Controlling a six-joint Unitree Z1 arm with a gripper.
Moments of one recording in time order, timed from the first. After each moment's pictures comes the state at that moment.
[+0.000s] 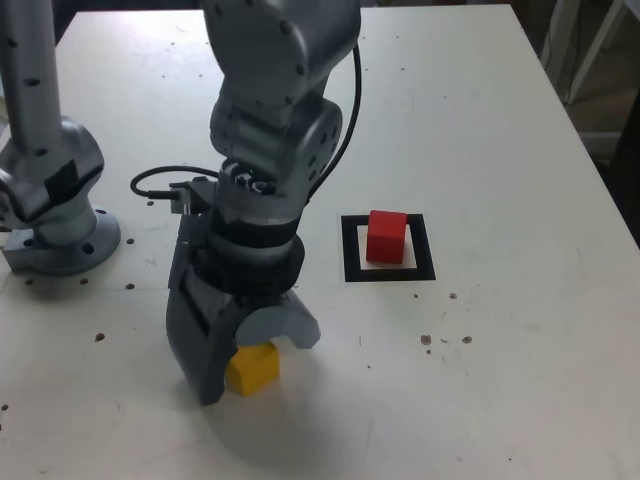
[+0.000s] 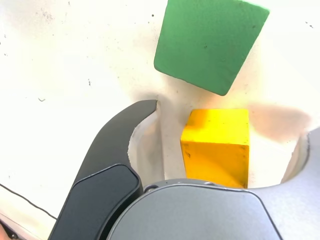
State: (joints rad) arm -0.53 1.91 -1.13 0.96 -0.27 -1.08
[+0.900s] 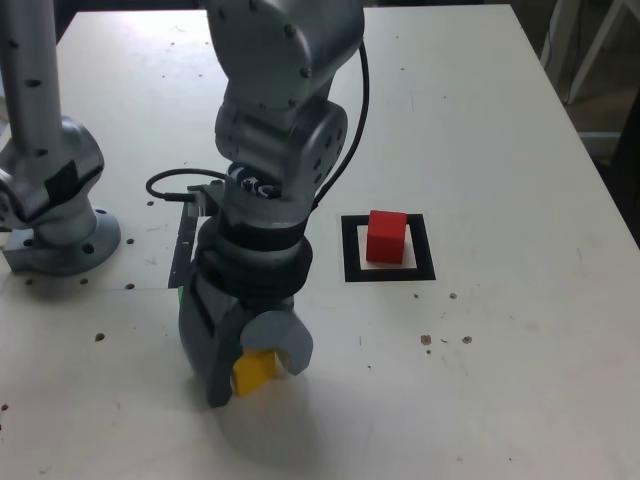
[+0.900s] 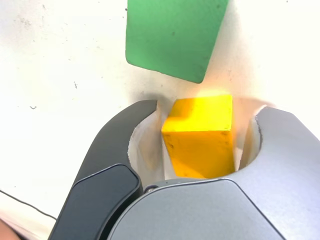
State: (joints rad) arm -0.53 1.91 -1.14 0.94 -0.25 -1.00
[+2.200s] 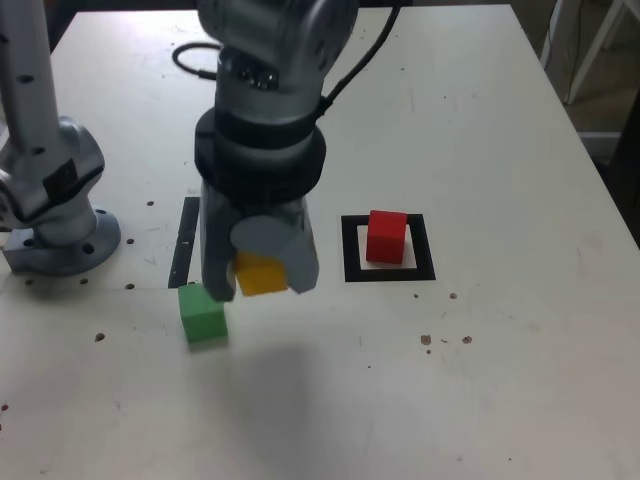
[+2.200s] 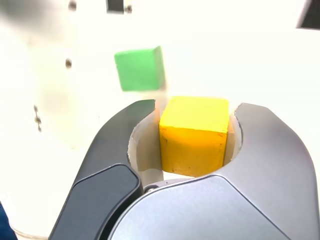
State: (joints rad) arm -0.55 1.86 -1.50 1.41 0.01 -0.68
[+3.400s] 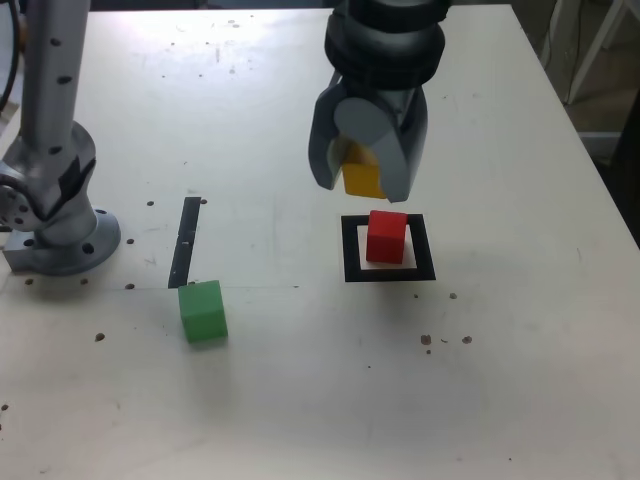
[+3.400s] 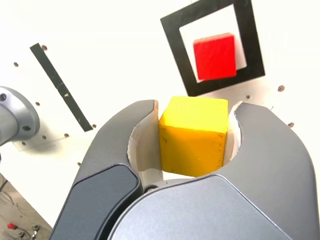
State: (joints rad) arm -0.22 2.01 -1.83 1.57 0.13 0.10
